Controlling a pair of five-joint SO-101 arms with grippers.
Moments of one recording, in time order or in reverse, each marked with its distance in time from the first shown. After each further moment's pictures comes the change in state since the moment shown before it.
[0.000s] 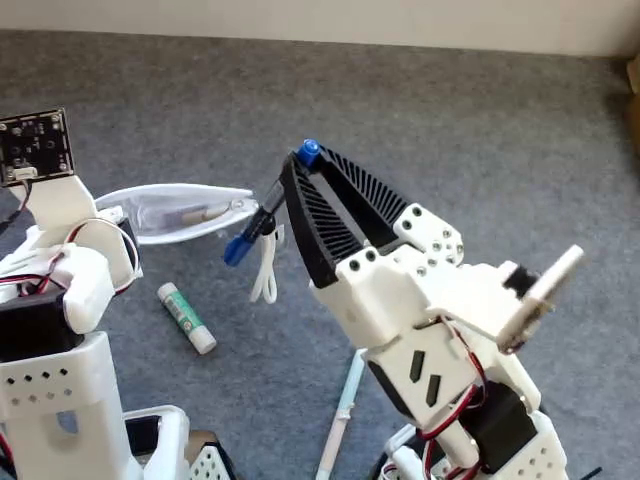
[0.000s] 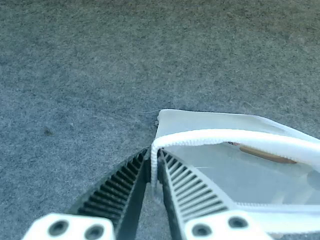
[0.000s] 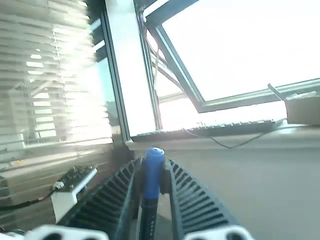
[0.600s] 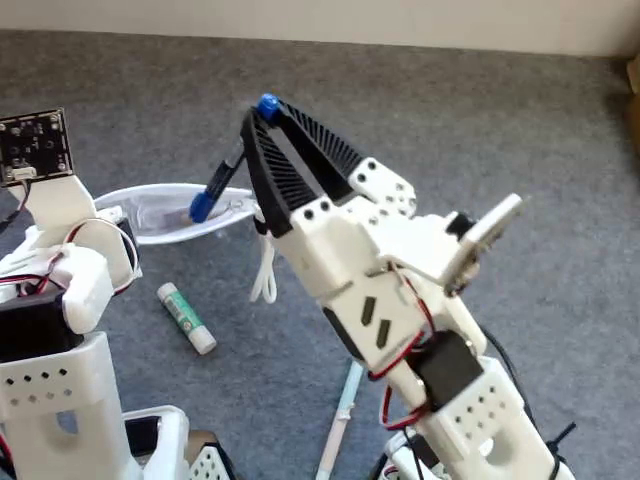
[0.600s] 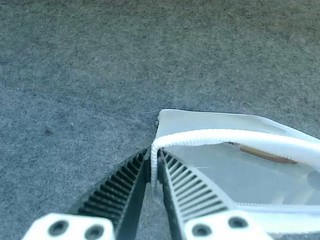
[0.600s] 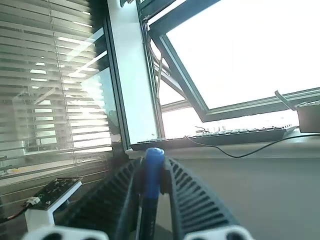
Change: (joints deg) left arm -0.2 0.0 0.0 0.0 0.0; right arm -0.3 16.0 0.0 -17.1 0.0
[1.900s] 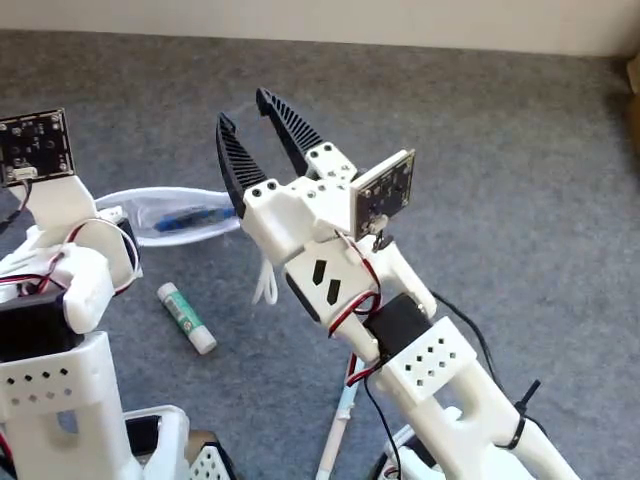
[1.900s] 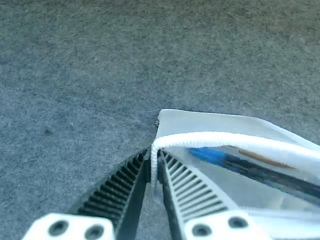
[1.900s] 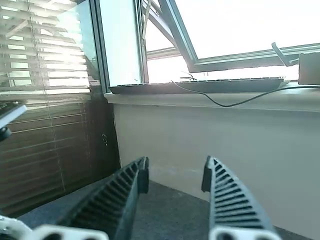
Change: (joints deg) left arm 0.0 0.0 0.0 0.0 0.0; right arm -0.2 12.6 2.4 -3.9 6.6
